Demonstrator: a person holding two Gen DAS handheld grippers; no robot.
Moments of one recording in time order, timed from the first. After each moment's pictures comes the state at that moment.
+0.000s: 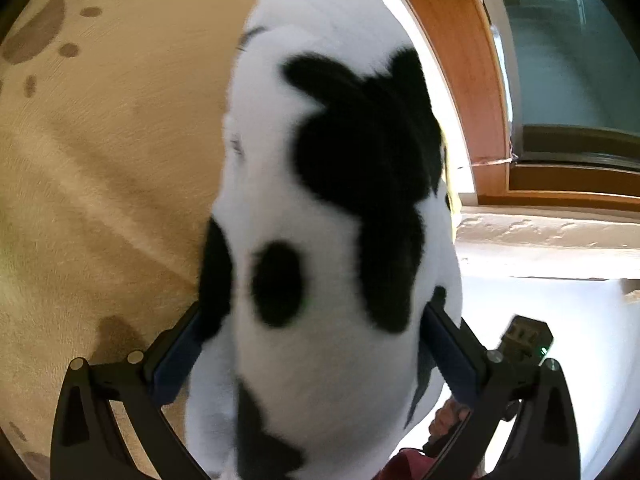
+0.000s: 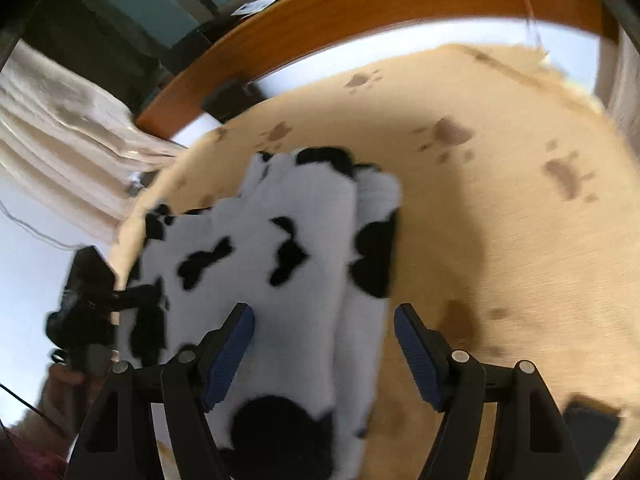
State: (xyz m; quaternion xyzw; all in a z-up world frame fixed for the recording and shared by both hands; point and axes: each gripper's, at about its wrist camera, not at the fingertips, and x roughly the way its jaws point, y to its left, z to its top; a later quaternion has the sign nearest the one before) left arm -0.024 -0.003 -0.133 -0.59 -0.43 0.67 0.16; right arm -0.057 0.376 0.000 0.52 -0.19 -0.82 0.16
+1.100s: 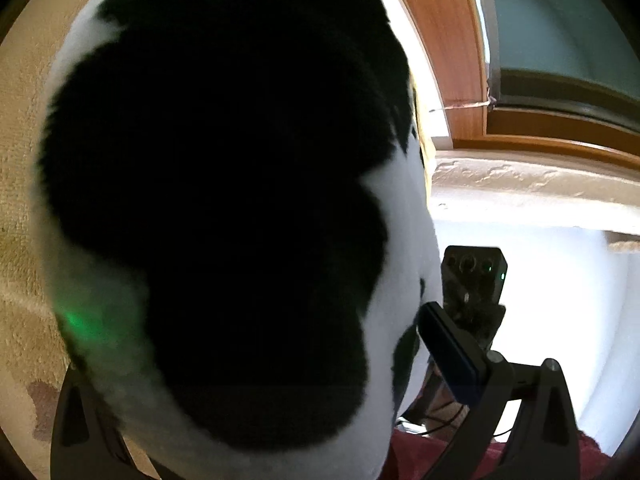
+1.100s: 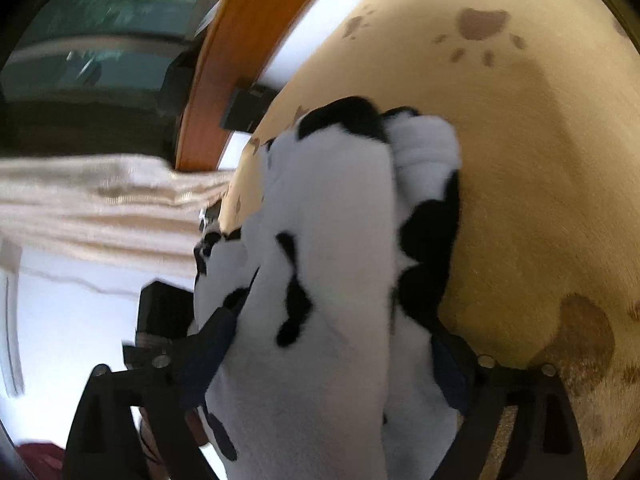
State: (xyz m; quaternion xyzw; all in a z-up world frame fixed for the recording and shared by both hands) left arm -0.111 0.060 -0.129 -0.63 -0.39 0.62 0.27; right arm -0.092 0.376 -0.062 0.52 -0.37 -0.72 0.26
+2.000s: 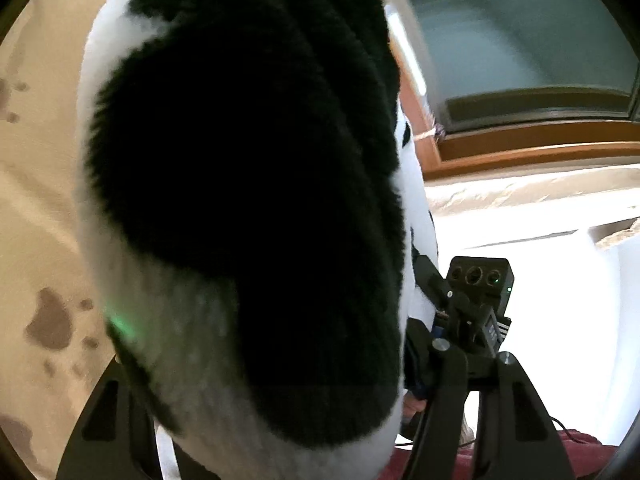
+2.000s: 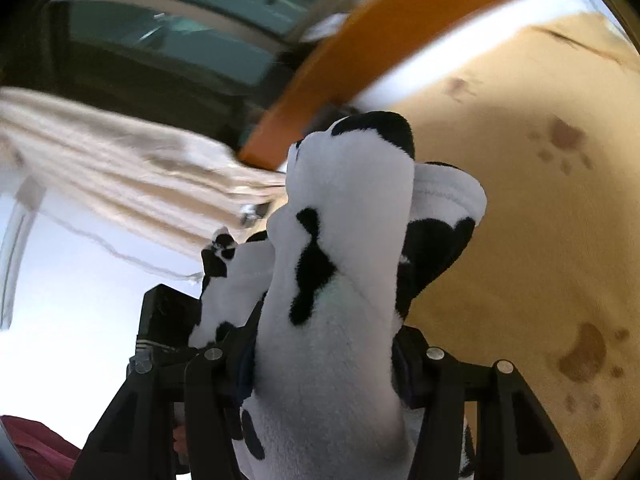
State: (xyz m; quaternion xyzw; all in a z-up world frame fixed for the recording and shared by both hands) left arm -0.087 0.067 -0.011 -0.52 -0.40 0.72 0.24; right arm -0.072 0.351 0.033 0.45 -0.32 -0.76 0.33
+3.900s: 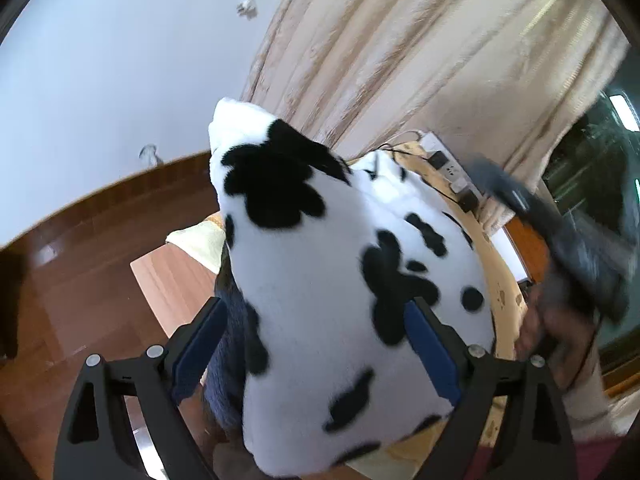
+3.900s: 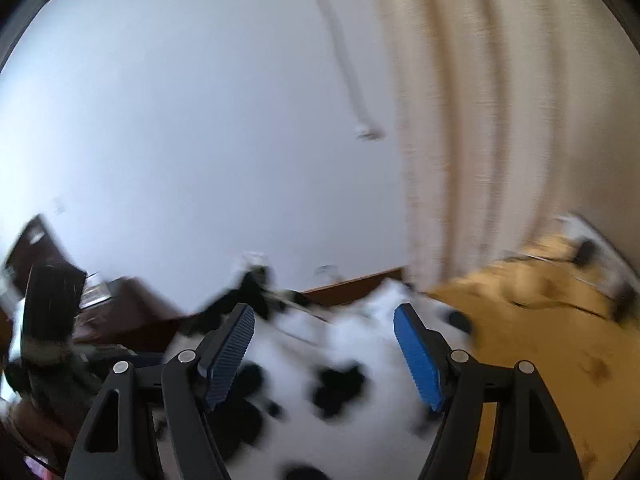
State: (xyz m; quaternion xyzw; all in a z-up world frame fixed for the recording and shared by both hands) left arm 0.149 -0.380 0.028 -0.34 -0.38 0.82 -0.26; right arm -0.018 -0.369 0.099 0.32 0.14 -0.66 0.66
